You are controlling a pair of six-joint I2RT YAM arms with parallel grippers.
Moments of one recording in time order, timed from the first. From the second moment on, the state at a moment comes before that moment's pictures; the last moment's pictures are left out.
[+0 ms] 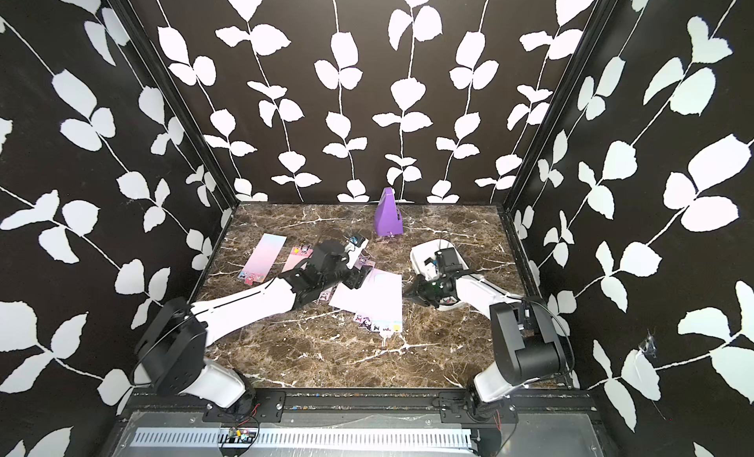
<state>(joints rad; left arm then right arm) -0.77 1.58 1.03 -0.06 -0.06 -0.01 0.29 1.55 0.84 -0.42 -0.65 0.55</state>
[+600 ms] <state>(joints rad) -0.63 1.82 0.97 -0.02 0.37 -0.37 0.48 1.75 1.02 -0.39 -0.58 0.51</state>
